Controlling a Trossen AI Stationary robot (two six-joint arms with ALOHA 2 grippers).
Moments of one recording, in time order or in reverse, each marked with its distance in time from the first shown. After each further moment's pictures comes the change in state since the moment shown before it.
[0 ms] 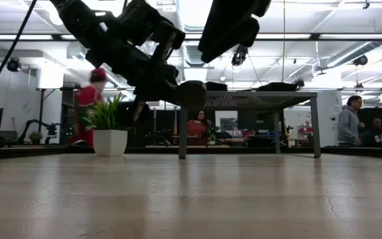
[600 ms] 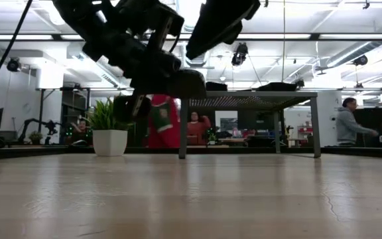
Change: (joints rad) left arm -0.073 -0.003 0.026 -0.043 0.007 0.042; right arm -0.001 0.029 0.001 0.078 -0.012 -0.232
